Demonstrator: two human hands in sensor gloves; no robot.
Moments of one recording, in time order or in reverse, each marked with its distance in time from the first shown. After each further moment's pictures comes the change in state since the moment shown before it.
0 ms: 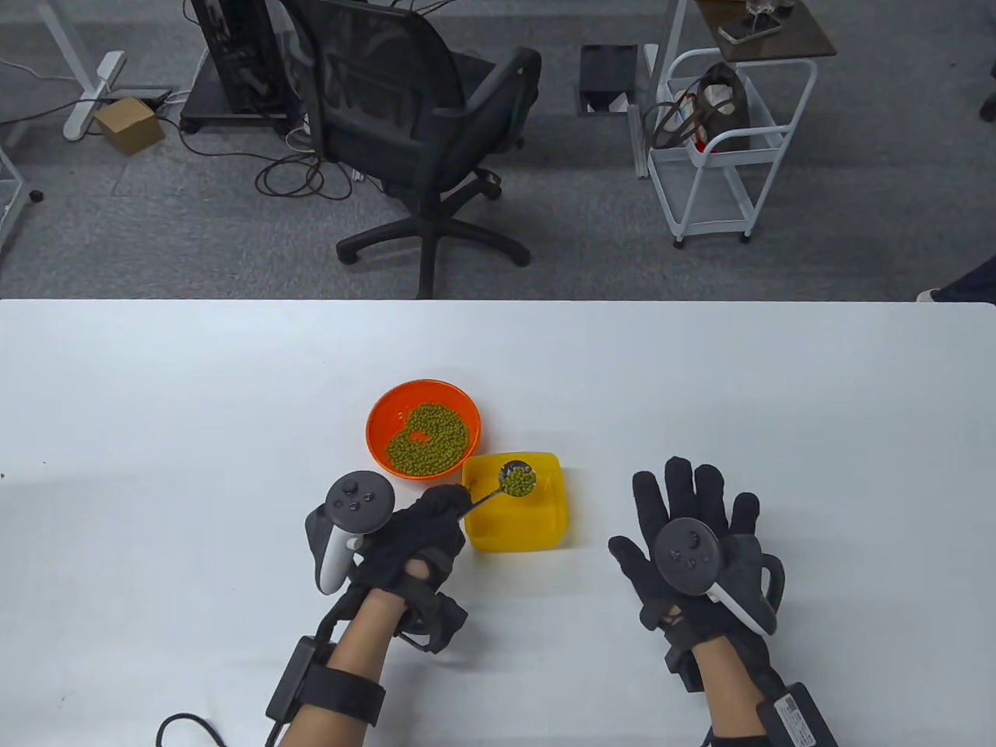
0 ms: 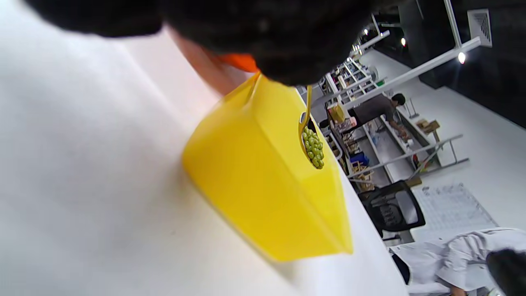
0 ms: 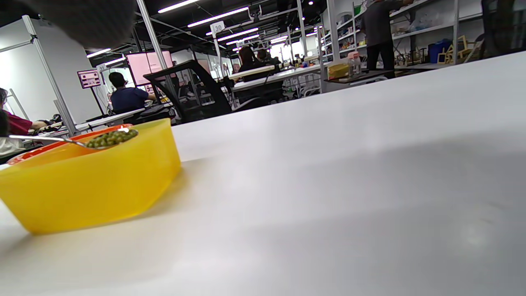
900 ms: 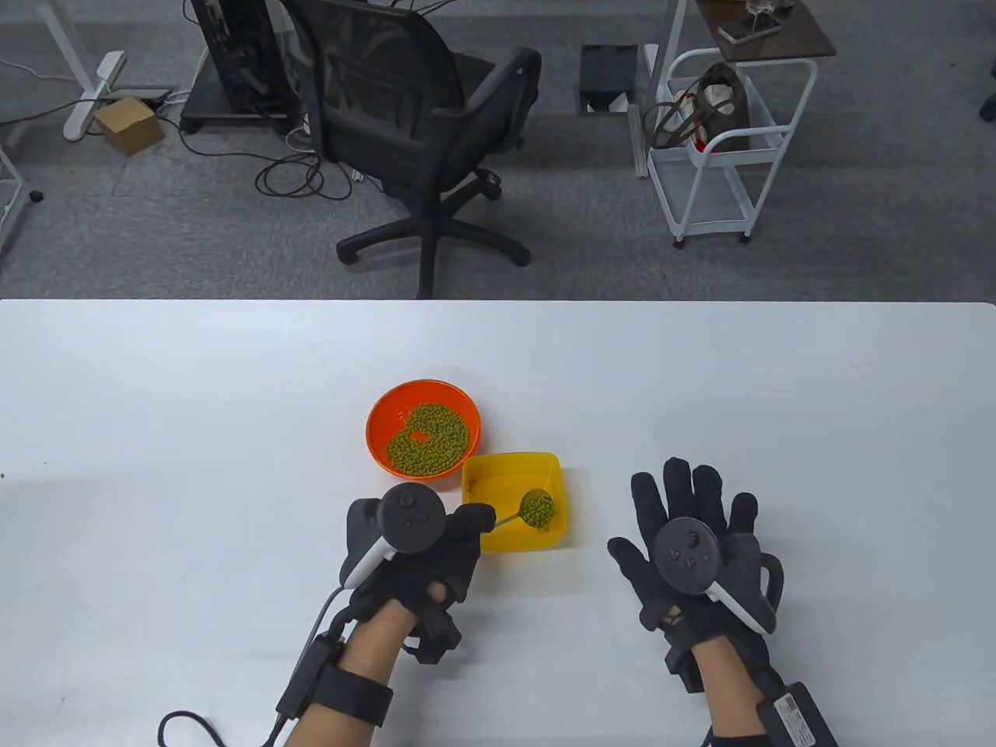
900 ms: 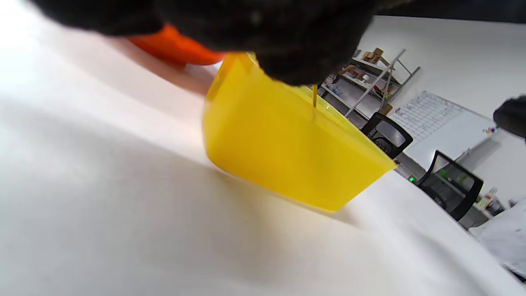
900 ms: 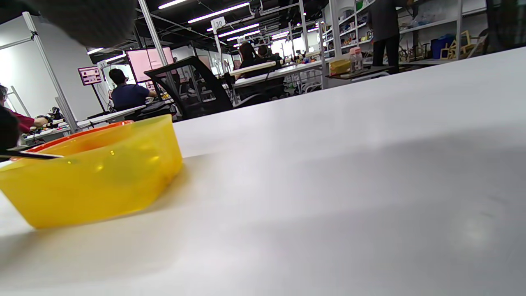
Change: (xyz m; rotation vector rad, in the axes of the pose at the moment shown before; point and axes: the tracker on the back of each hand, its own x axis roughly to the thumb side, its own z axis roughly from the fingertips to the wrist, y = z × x) left_hand 0.022 -0.020 0.002 -0.016 -0.216 -0.454; right_hand 0.000 0.001 -0.001 0.015 -0.004 -0.002
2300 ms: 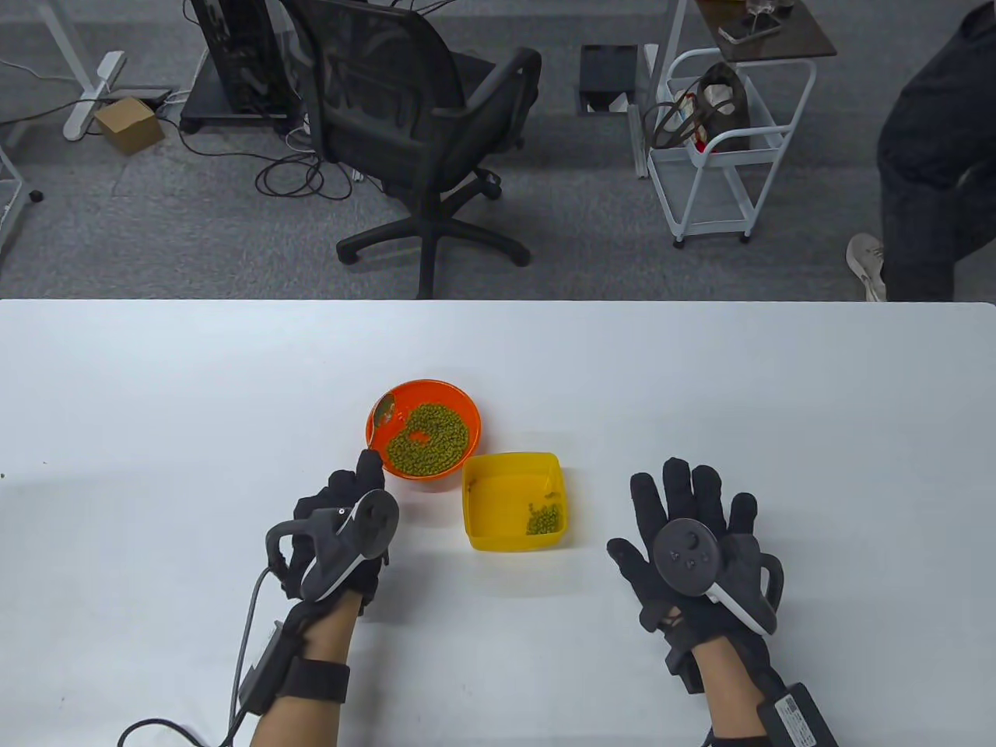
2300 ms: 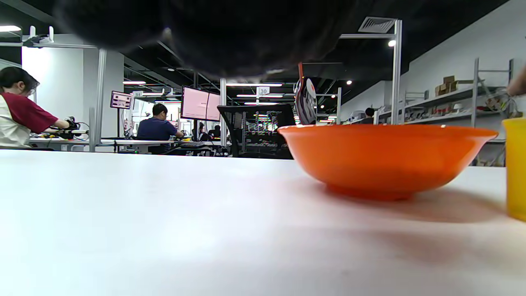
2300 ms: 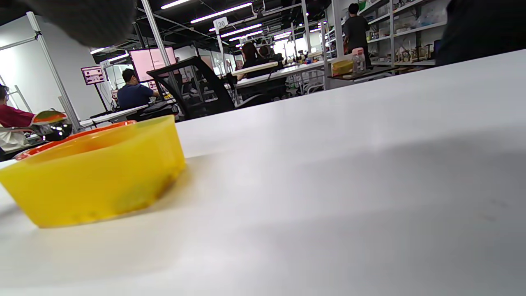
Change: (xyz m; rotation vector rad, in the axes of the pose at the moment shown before) left_hand -0.054 0.040 0.016 0.433 0.279 -0.595; right_hand -0.001 0.001 0.000 -0.001 -0.009 0.003
